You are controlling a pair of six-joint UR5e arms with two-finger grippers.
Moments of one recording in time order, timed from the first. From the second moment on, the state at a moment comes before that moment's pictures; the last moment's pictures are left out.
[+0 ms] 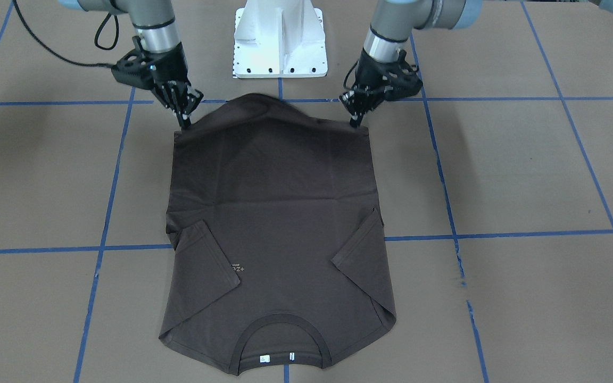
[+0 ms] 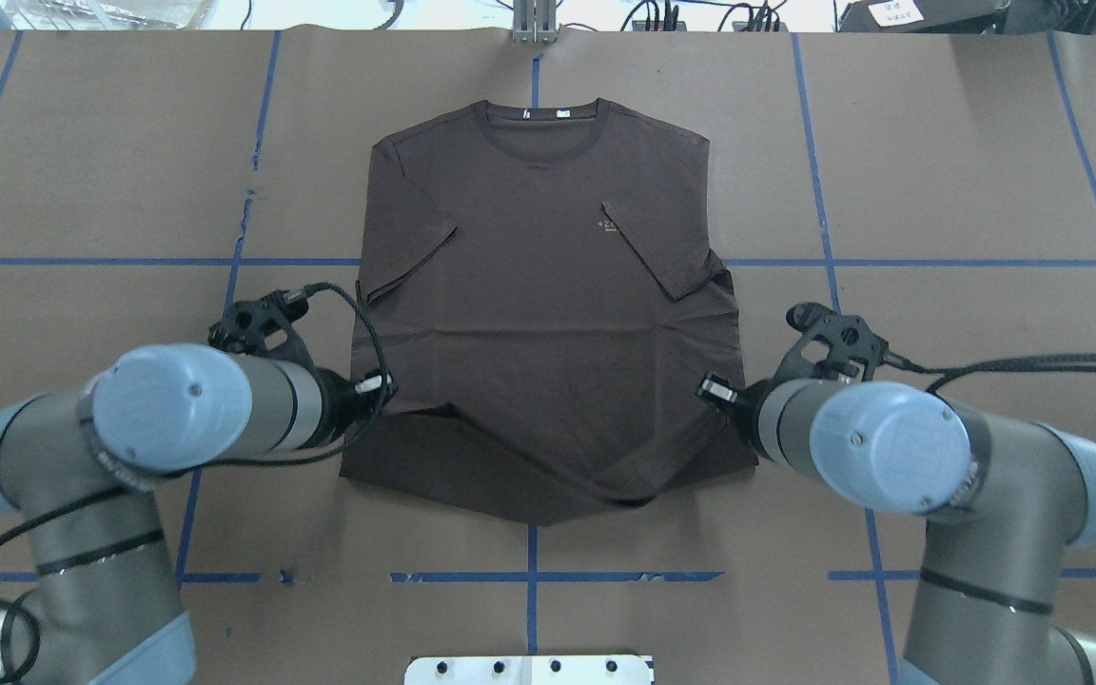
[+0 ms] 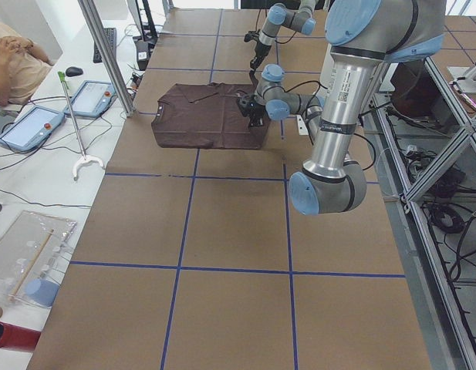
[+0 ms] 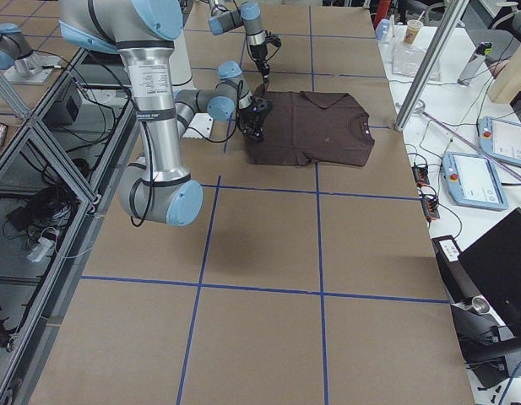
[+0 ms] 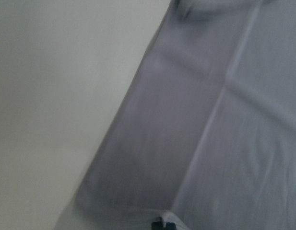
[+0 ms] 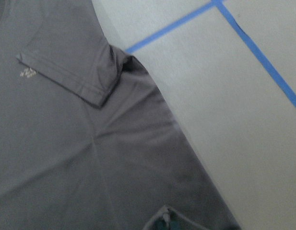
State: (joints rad) left arm -0.45 -1.93 -1.95 -1.79 -1.64 -1.75; right arm 0.41 -1.31 2.07 -1.50 1.50 1.78
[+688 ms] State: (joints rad) left arm -0.71 -2.09 -1.61 -2.01 -1.60 -1.59; right arm 0.71 -1.02 1.67 -1.49 1.59 1.53
